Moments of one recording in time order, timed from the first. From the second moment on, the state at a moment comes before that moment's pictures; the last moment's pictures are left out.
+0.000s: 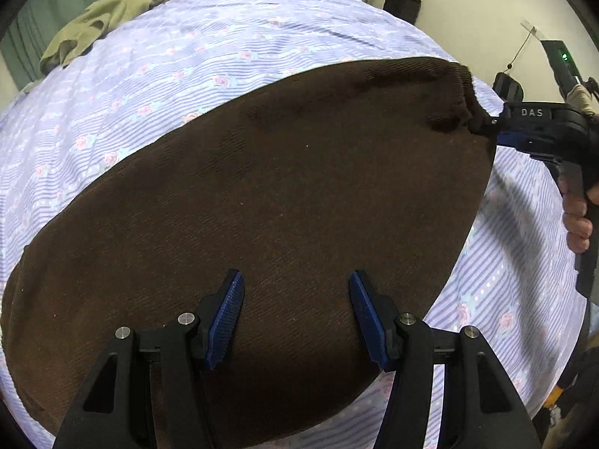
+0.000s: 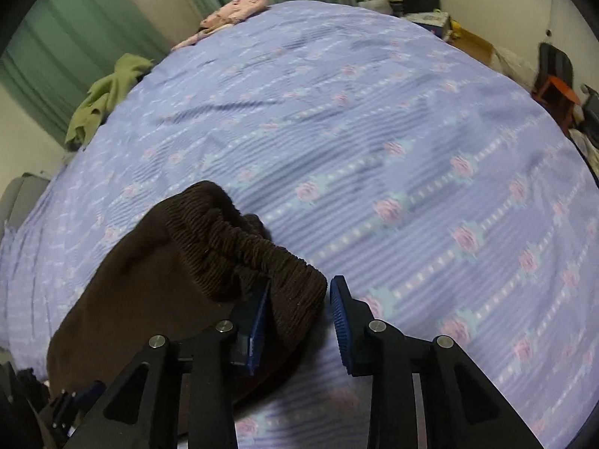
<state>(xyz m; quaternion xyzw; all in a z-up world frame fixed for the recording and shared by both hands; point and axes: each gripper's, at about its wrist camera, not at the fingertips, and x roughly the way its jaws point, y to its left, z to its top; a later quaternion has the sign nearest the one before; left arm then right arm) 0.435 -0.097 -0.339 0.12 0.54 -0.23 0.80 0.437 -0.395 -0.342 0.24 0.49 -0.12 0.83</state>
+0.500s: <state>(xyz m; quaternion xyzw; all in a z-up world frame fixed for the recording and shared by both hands) 0.422 -0.080 -0.296 0.11 0.50 -0.22 0.83 0.395 -0.390 -0.311 0.28 0.42 -0.12 0.86</state>
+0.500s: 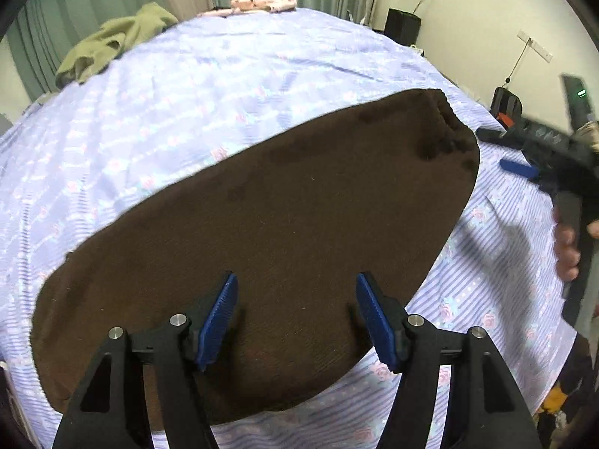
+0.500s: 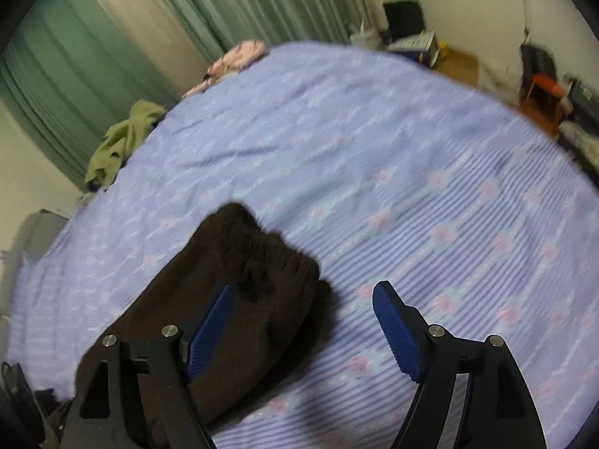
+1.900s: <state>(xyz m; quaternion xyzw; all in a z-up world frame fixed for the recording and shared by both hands) 0.408 0.036 -0.205 0.00 0.50 -0.16 0.85 0.384 -0.244 -0.185 0.22 0.40 -0.04 0.89</state>
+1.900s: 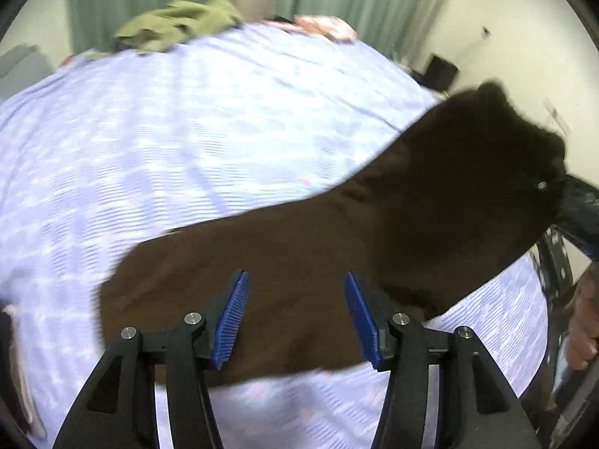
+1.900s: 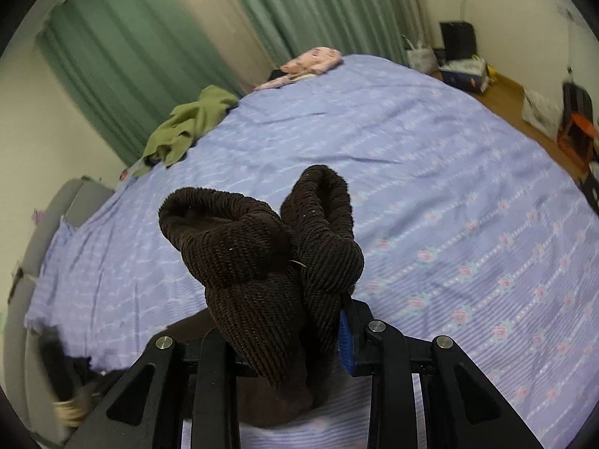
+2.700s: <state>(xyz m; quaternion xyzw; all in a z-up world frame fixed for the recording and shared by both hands) 0.310 0.235 -0.211 -0.05 0.49 -0.02 0.87 0.416 0.082 -0.237 -0.03 0.46 0.06 0.89</state>
